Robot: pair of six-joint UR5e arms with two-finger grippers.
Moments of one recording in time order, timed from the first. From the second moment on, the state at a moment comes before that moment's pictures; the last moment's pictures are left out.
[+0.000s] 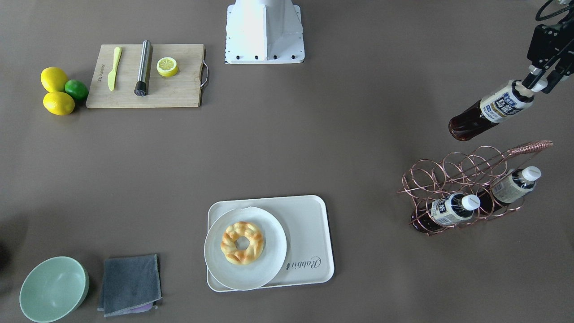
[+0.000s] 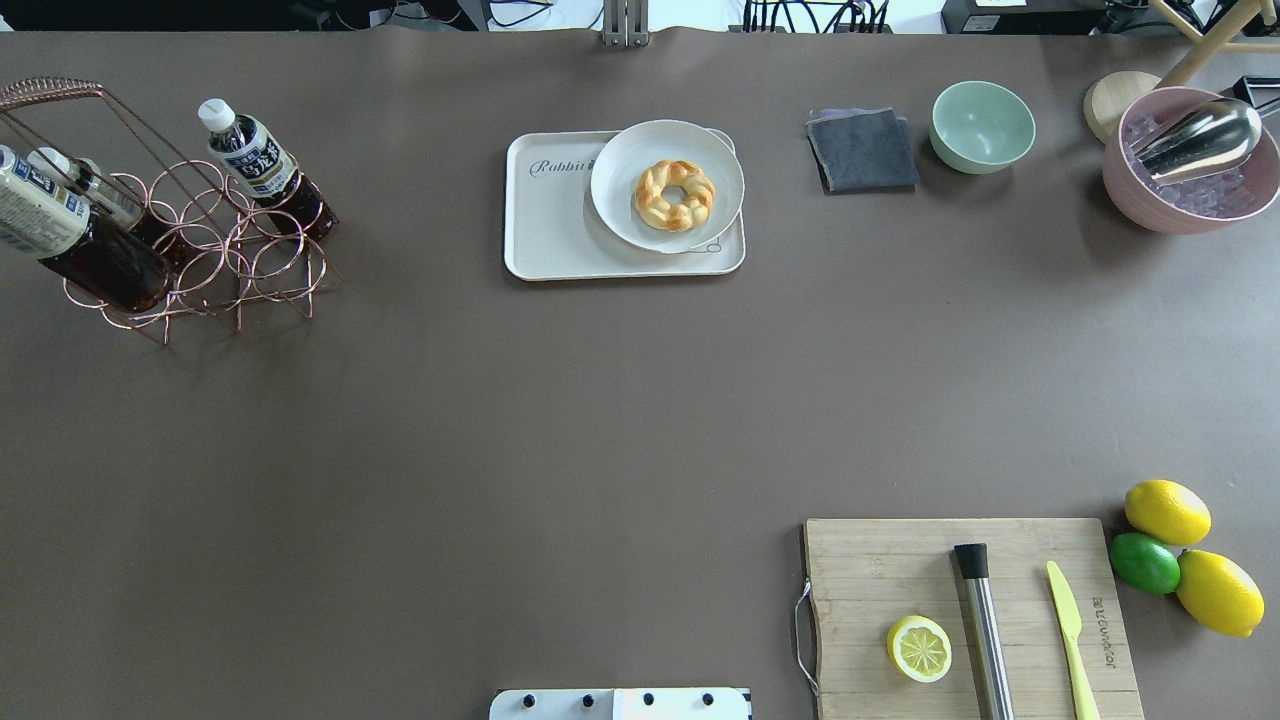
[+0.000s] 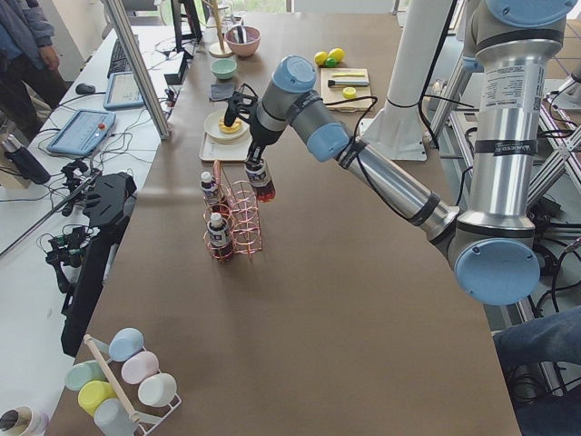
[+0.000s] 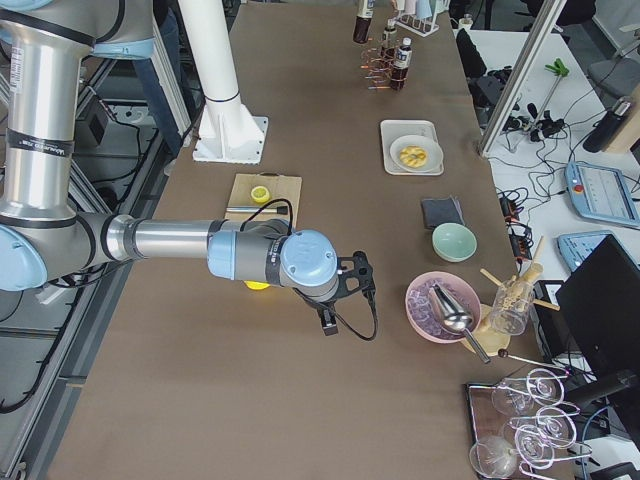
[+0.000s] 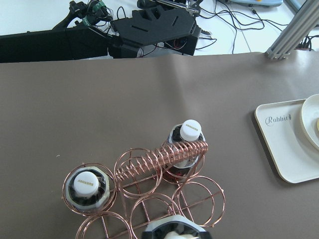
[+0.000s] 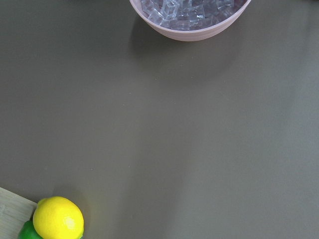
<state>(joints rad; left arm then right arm) -1.32 -1.59 -2.20 -1.82 -2.28 -0.67 1.71 -1.77 1.83 -1.67 2.55 -0.40</state>
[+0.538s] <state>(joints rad) -1.16 -1.82 -2.32 -1.51 -2.24 -0.84 1.71 -1.78 1.85 -1.67 2.55 -0.40</state>
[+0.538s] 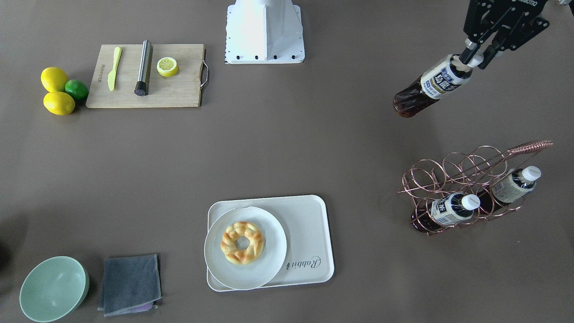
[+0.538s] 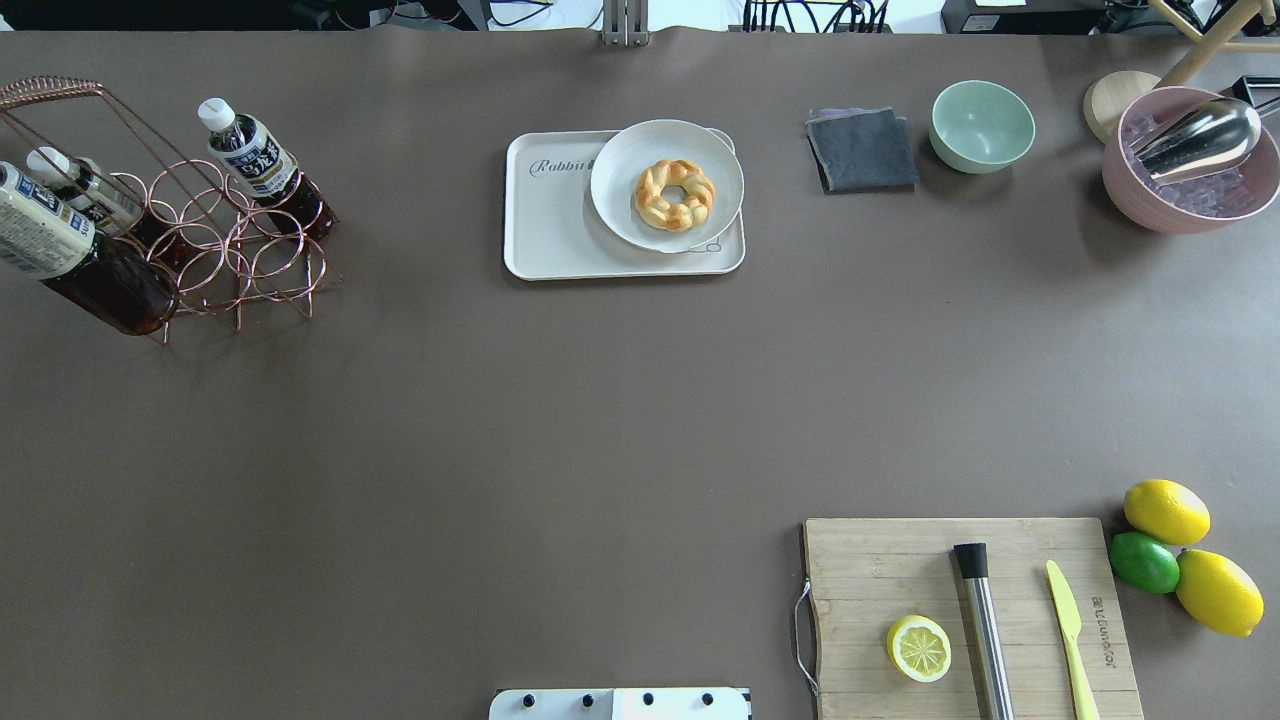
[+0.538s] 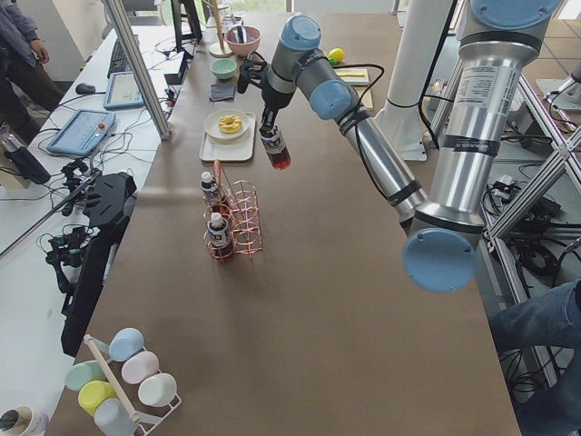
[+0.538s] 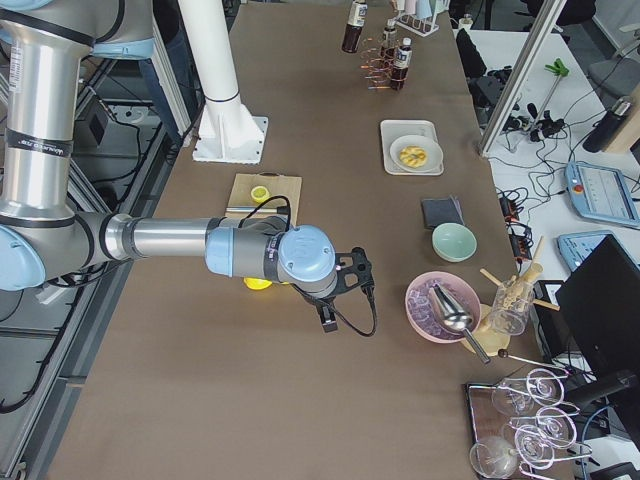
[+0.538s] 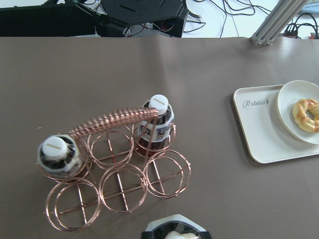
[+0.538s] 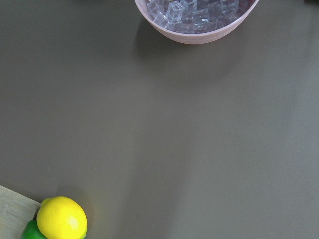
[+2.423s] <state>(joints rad) -0.35 -2.42 -1.98 -1.21 -1.47 -1.35 1.71 -1.80 1.85 -1.66 2.55 -0.40</state>
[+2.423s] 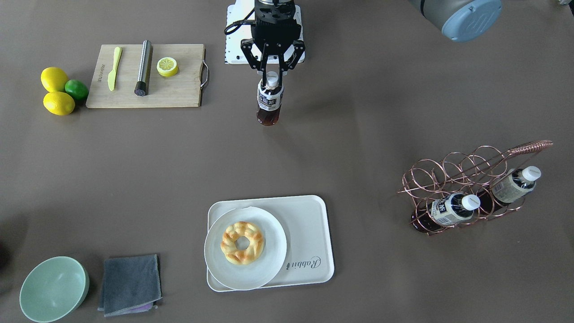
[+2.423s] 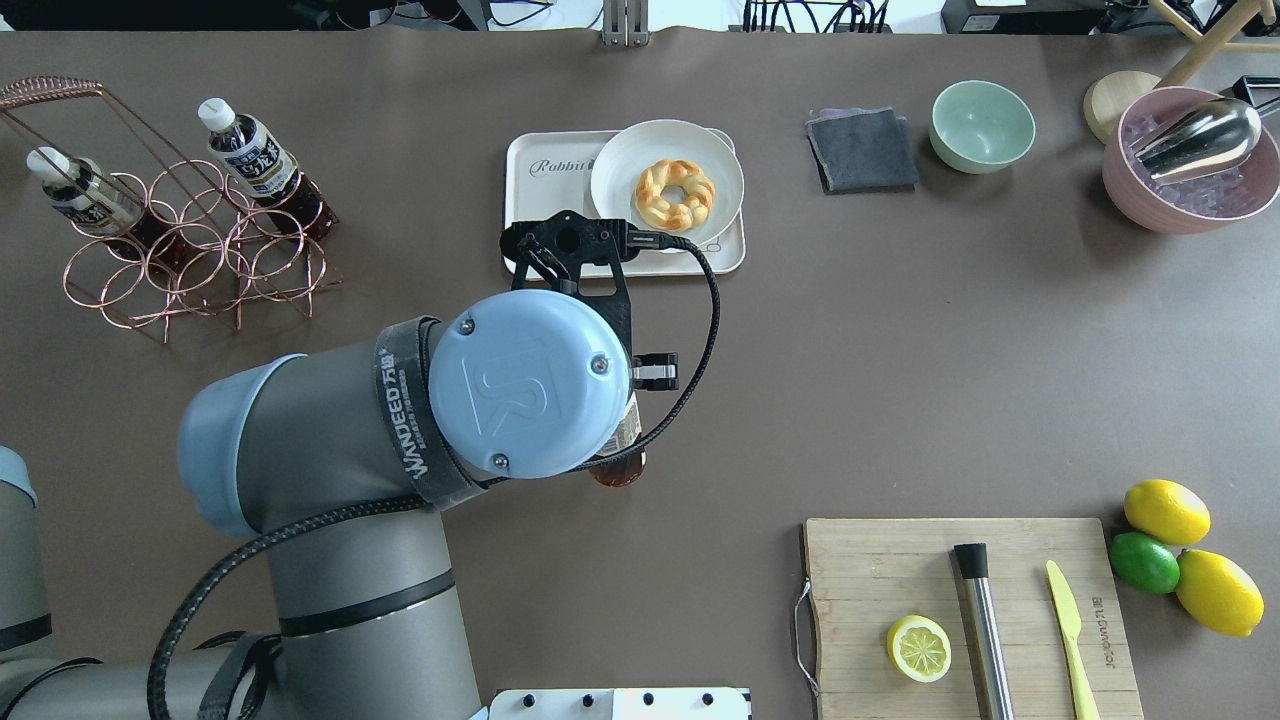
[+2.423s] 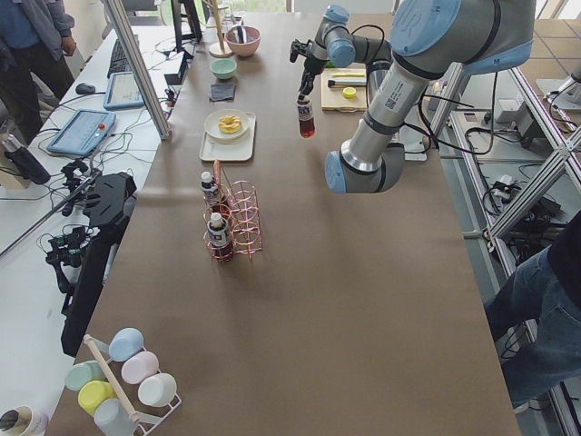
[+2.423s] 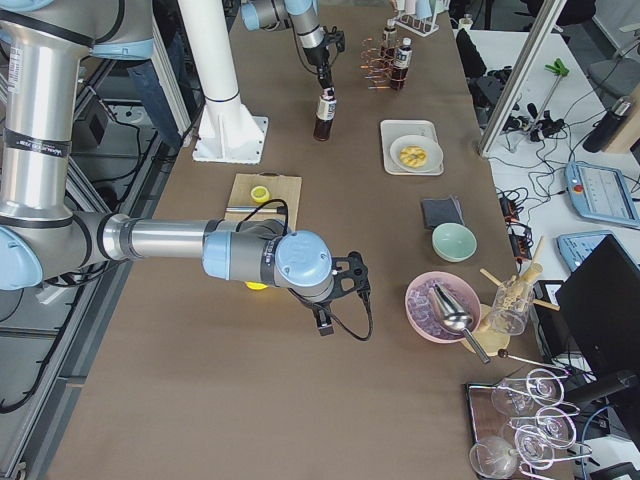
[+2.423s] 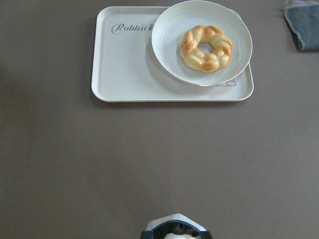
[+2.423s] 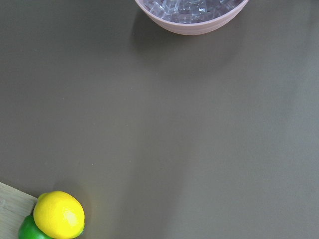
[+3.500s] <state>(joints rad) -0.32 -2.40 -1.96 -1.24 -1.42 -1.35 1.71 -1.80 1.85 -1.66 2.55 -0.40</state>
